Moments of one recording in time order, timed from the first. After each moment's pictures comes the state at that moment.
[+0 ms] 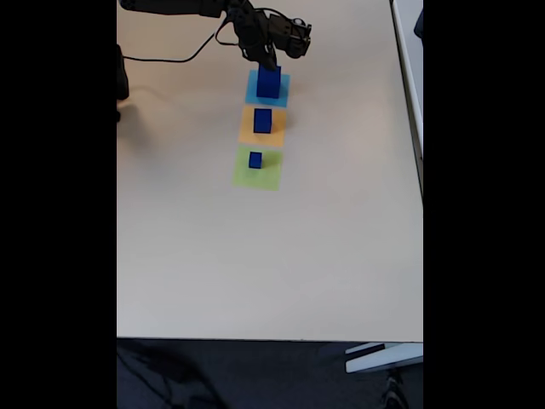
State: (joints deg) arm -7.6 79.4 90.3 47.7 102.2
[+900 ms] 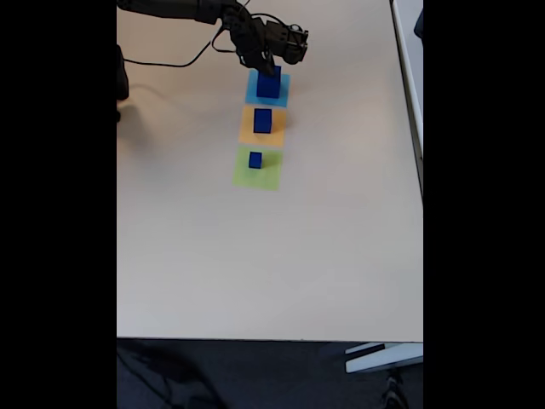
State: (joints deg) arm -6.9 80.5 96.0 42.7 101.8
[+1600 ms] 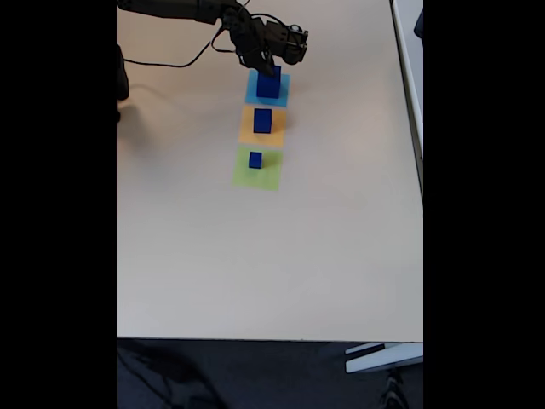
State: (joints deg) arm -6.9 80.6 96.0 42.7 102.2
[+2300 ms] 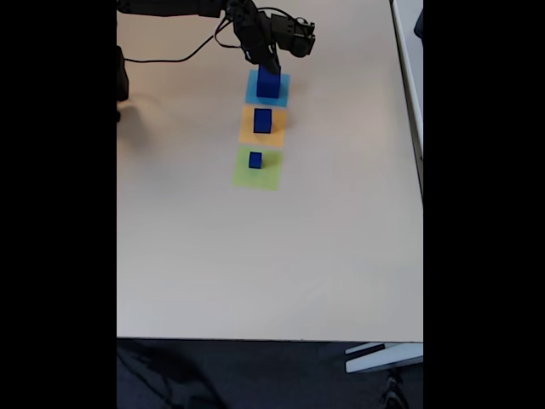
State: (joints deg) arm -2.8 80.5 84.5 54.7 93.2
